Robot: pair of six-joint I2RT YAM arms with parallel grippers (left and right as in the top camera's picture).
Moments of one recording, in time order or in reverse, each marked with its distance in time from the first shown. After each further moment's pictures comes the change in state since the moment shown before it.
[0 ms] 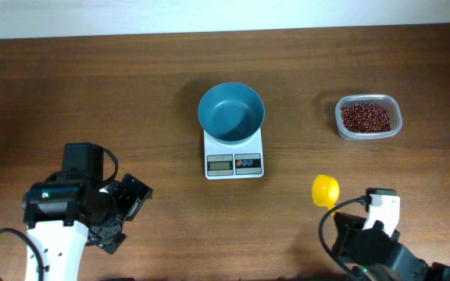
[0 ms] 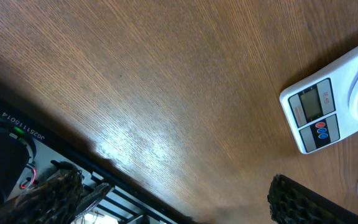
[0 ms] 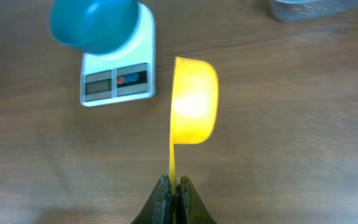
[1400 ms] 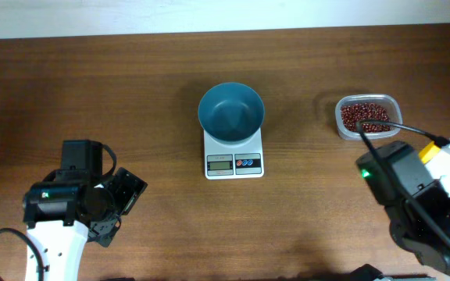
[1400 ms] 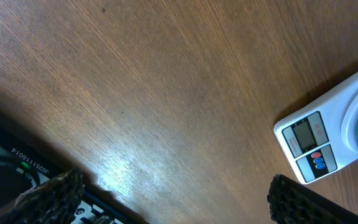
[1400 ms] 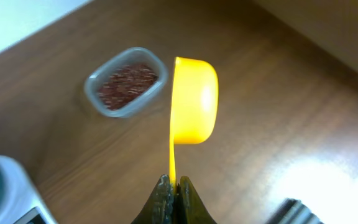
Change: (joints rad) left arm 0.000 0.000 0.000 0.069 -0.105 0.000; right arm -0.432 0.539 0.627 -0.403 0.320 0.162
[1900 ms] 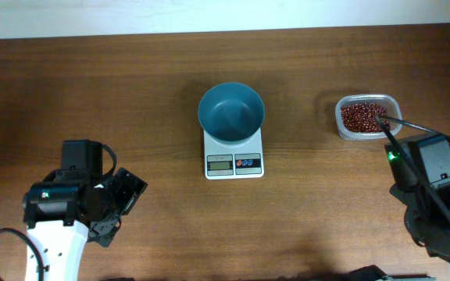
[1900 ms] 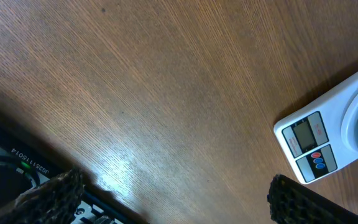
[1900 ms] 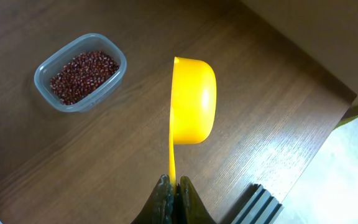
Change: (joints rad) left arm 0.000 0.000 0.000 0.000 0.000 0.000; right arm -0.225 0.000 0.000 0.002 -0.076 -0.183
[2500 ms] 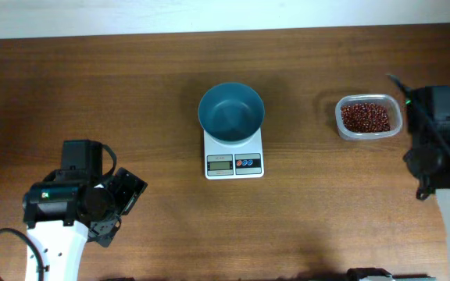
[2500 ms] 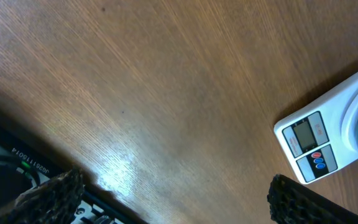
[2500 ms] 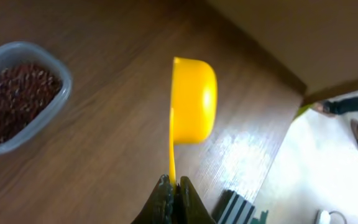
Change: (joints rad) left arm 0.000 0.000 0.000 -0.001 0.000 0.000; right arm -0.311 0.203 0.002 0.149 -0.013 -0.203
